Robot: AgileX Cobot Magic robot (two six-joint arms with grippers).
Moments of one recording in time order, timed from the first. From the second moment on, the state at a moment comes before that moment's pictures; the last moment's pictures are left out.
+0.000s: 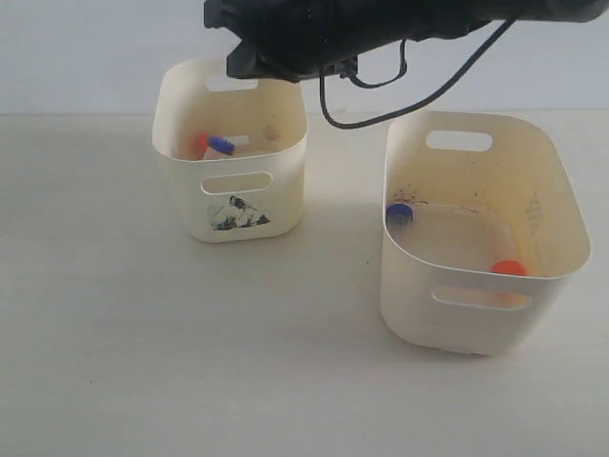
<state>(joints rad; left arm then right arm) -0.02 0.00 0.00 0.18 0.27 -0.02 0.41 1.90 -1.56 1.06 0.51 -0.61</state>
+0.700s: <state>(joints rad) -0.02 0.00 0.00 0.18 0.27 -0.02 0.17 1.69 -1.48 0.42 0.98 0.08</state>
